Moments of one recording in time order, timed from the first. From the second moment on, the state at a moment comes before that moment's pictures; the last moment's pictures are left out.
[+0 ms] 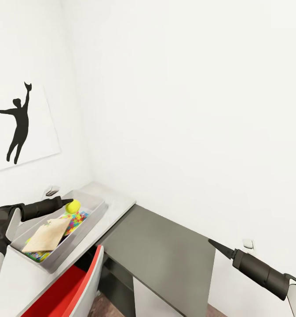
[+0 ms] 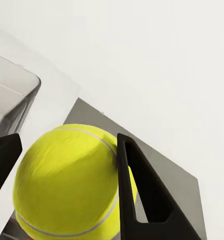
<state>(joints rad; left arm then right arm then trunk) -0.78 0.38 0.31 -0.83 0.16 0.78 -0.89 -0.08 -0.11 -0.44 -1.59 -0.45 0.87 0.99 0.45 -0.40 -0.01</state>
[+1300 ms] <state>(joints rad) -0.80 0.33 0.31 -0.85 0.15 0.67 -0.51 -0.08 -0.11 -0.44 -1.59 -0.45 0.87 0.99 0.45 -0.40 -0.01</state>
